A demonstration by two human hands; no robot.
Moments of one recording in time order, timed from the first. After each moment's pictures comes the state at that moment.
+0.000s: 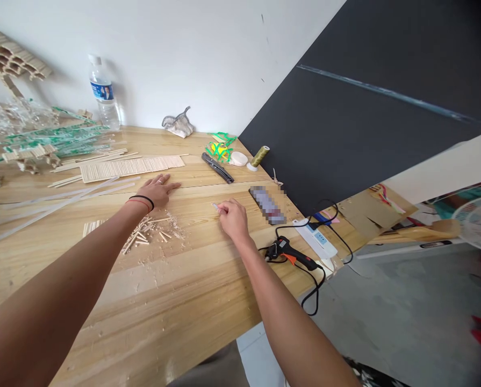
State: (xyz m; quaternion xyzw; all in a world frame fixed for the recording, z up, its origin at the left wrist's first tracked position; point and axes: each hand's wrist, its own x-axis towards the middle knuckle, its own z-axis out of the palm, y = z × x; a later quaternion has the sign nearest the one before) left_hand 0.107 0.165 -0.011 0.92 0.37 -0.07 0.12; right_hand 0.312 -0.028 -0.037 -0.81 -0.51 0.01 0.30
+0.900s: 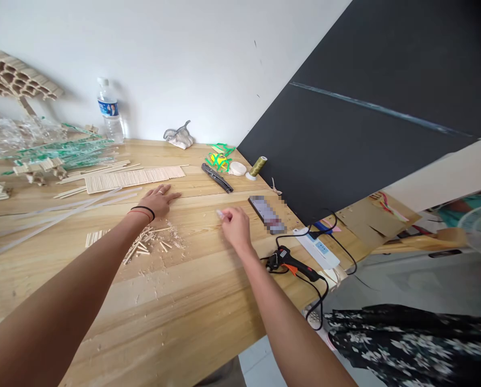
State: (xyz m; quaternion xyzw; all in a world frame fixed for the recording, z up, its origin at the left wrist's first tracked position) left_hand 0.108 0.165 -0.014 0.92 0.37 -0.06 0.11; right_hand 0.313 -0.024 -0.031 -0.83 -0.47 -0.01 0.30
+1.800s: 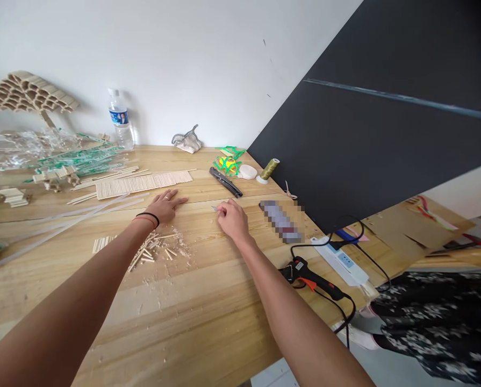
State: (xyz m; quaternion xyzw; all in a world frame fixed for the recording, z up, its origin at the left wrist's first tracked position) left_hand 0.105 0.171 -0.026 0.92 0.38 -0.03 0.13; right_hand 0.317 0.020 -0.021 -0.81 -0.53 0.02 0.23
